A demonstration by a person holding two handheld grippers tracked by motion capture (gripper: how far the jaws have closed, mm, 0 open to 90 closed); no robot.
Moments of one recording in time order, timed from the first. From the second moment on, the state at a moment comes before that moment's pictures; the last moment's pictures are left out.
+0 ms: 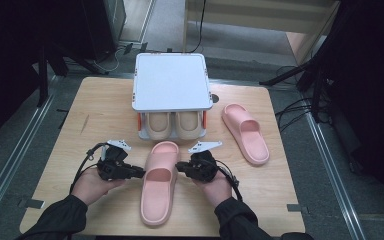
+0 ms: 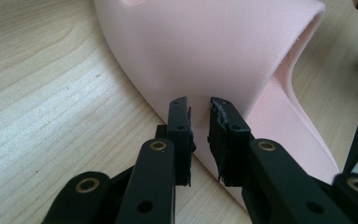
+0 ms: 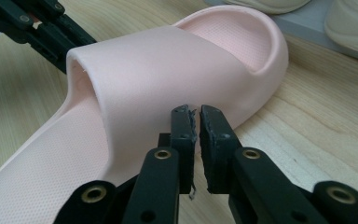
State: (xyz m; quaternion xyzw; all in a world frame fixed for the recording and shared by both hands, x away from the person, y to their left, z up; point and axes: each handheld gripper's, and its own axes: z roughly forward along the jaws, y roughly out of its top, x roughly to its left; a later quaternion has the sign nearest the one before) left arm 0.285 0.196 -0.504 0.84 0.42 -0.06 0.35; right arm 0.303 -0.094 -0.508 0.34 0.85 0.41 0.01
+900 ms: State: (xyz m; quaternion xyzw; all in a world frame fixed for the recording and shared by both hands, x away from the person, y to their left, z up) left arm 0.304 0.224 -0.491 0.82 0.43 -0.05 0.38; right arm 0.309 -0.140 -0.484 0.36 0.82 0.45 0.05
